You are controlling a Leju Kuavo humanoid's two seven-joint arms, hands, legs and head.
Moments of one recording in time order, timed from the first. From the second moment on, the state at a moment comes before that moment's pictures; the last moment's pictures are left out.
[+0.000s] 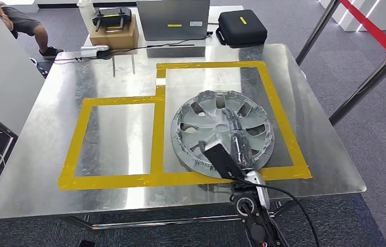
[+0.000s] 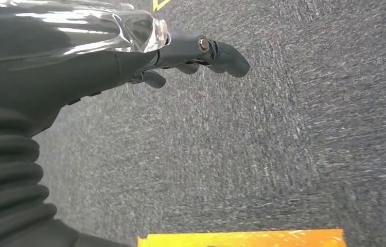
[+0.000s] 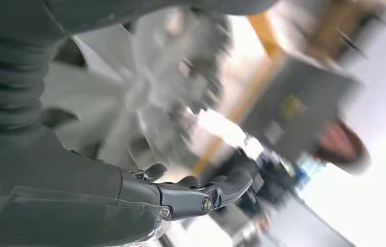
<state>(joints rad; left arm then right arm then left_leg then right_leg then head) -0.07 -0.15 0.69 -0.18 -1.10 0.28 -0.19 -0.28 0.16 0.32 -0.87 0.57 -0.40 -0.48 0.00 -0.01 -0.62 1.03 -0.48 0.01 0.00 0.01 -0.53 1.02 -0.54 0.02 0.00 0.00</state>
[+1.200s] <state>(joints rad) -0.08 -0.16 0.85 -0.18 -1.04 0.23 -0.15 0.03 0.10 0.34 -2.09 0.59 -0.70 -0.69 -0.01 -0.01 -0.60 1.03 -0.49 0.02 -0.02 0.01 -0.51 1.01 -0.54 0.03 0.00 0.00</state>
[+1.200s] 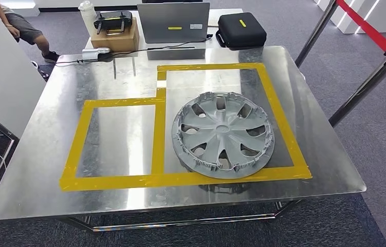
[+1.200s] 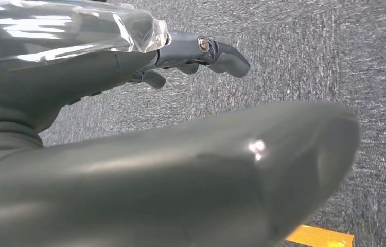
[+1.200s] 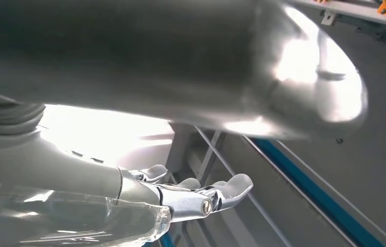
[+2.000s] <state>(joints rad) -0.08 -0.16 0.88 -0.18 -1.03 0.23 -0.14 0.00 0.06 0.37 -2.00 0.56 -0.70 -0.69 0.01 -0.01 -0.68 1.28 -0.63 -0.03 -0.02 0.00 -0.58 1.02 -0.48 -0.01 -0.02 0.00</state>
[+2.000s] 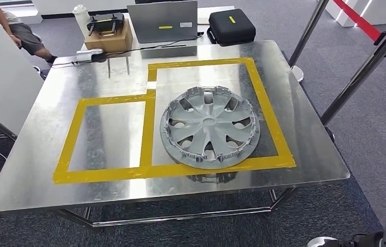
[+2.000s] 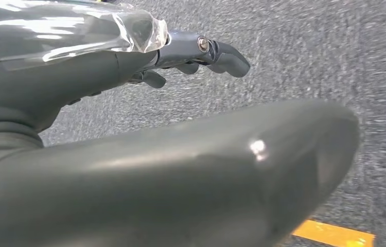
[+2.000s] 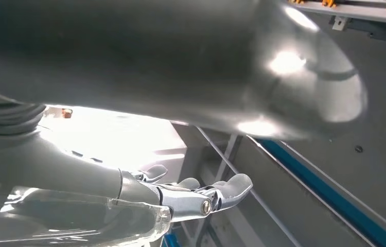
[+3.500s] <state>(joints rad) -0.09 -0.16 0.88 -0.18 -1.06 0.21 -0.15 0.02 0.04 0.36 -1.98 0.53 -0.70 -0.70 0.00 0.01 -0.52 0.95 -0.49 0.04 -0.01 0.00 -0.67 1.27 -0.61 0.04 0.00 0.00</state>
